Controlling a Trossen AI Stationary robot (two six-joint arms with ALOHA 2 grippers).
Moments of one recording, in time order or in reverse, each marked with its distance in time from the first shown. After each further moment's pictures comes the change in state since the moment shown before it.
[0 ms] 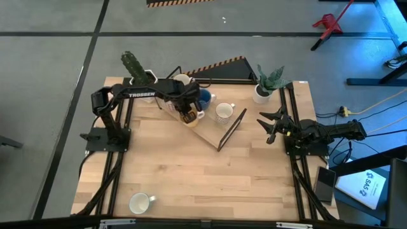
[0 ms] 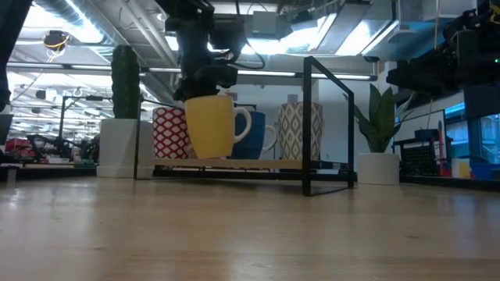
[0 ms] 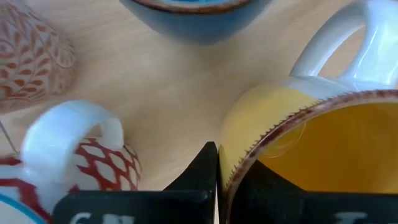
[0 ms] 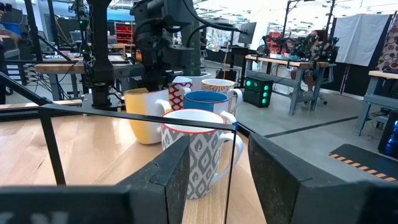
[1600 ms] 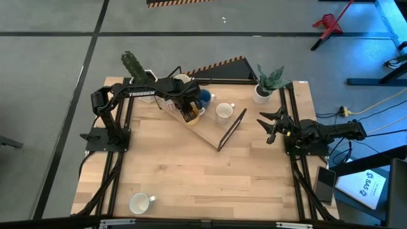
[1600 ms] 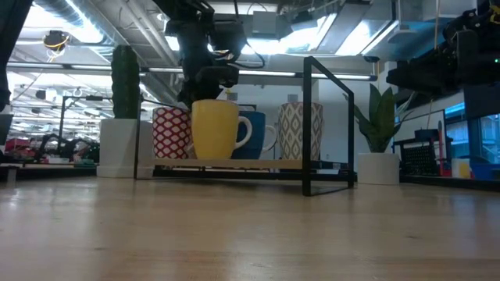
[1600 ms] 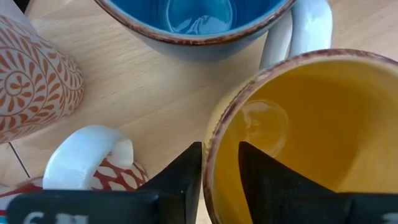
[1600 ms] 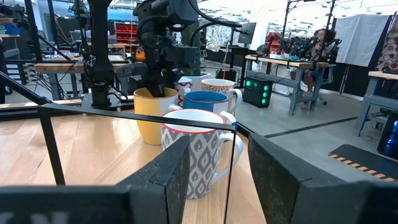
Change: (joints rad) left arm 0.021 0.000 -0.001 0.032 0.018 0.071; right arm 0.000 0.000 0.000 0.000 0.000 -0.003
